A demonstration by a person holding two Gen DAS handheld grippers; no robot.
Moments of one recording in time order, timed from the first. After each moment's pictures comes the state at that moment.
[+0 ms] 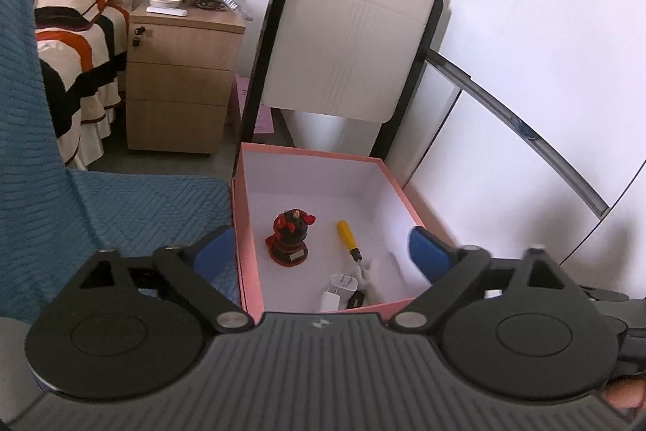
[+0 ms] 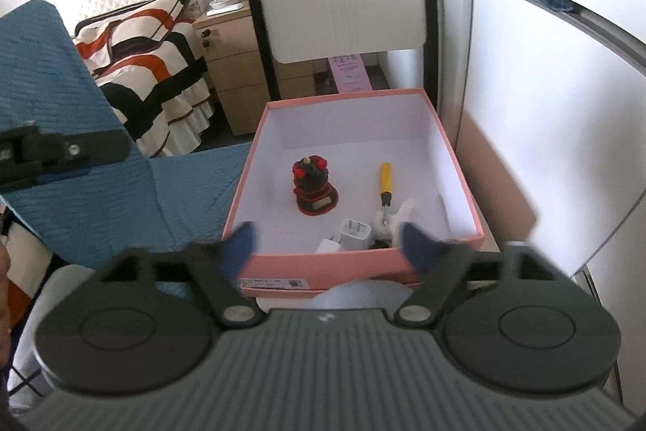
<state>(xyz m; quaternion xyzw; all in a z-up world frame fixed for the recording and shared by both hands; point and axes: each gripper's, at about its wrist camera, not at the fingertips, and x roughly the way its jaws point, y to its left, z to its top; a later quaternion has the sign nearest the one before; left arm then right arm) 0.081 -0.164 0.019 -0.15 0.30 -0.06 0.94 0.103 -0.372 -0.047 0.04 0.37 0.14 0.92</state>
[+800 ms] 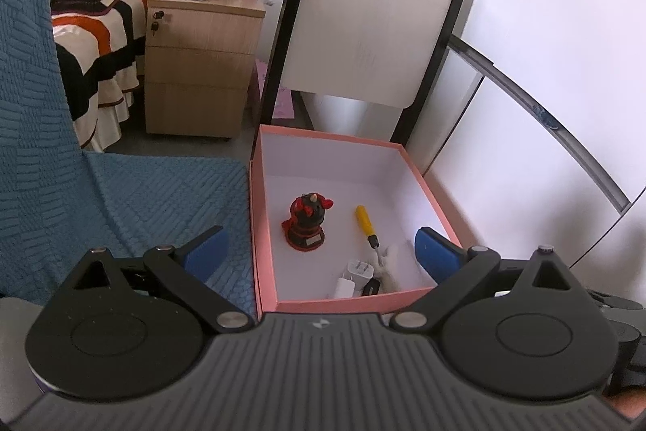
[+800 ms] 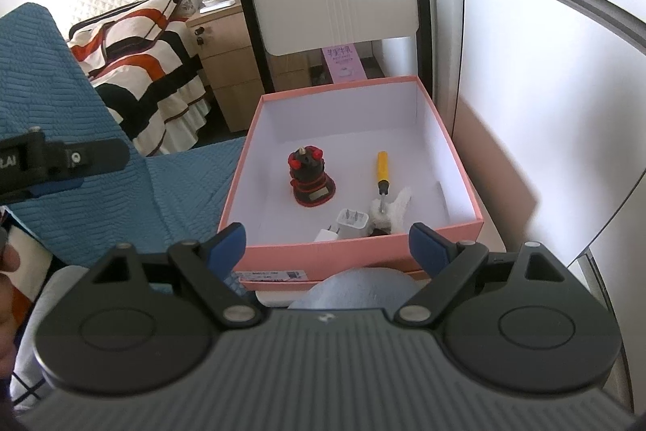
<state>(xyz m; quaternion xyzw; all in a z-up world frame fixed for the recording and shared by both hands) 0.088 -0.171 0.008 -0.14 0.33 -0.03 0.93 0.103 -0.376 -0.057 0.05 0.38 0.14 0.91</state>
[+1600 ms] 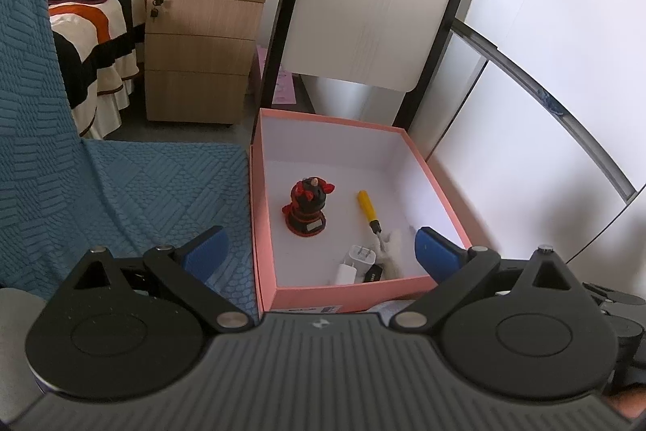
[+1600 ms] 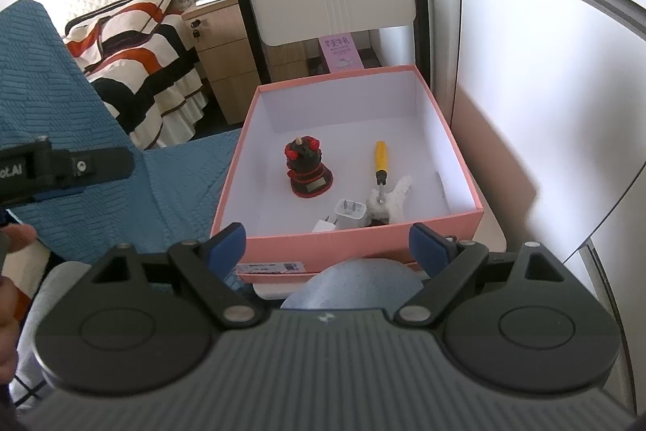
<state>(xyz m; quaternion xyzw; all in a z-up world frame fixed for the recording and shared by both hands) 0.092 -0.176 -0.001 -0.14 0.35 -0.03 0.93 0.106 -0.377 -0.062 0.05 0.39 0.13 0.91</state>
